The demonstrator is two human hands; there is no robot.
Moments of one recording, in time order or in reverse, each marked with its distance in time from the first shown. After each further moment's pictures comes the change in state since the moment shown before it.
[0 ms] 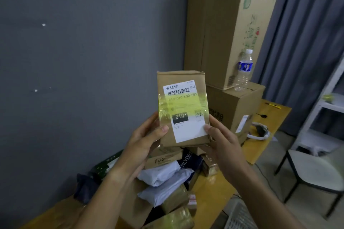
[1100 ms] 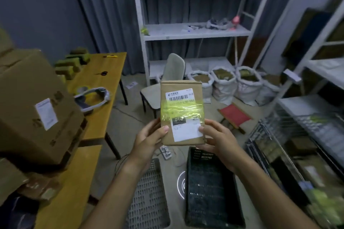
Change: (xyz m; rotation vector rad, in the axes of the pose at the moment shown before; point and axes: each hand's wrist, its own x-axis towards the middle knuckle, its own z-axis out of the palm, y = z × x) left_hand 0.068 -0.274 0.555 -0.067 -0.736 -0.478; right_hand -0.210 0.025 -0.521 0.076 0.940 0.270
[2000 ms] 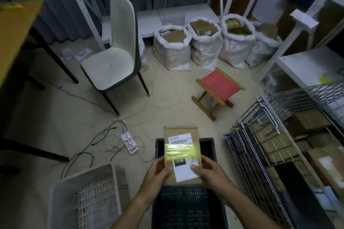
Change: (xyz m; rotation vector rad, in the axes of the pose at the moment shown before) left_hand 0.287 -0.416 0.126 0.256 -0.033 -0.546; right_hand 0.299 0.303 -0.292 -0.007 0.099 0.456
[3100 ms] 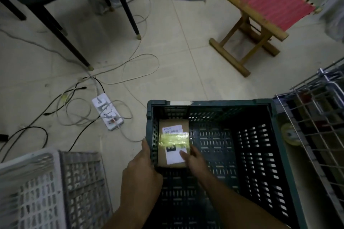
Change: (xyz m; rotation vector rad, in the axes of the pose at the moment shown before) left_hand 0.279 -0.246 -0.039 1.006 0.318 0.064; right_hand 0.445 0.355 0.023 -0.067 0.173 0.199
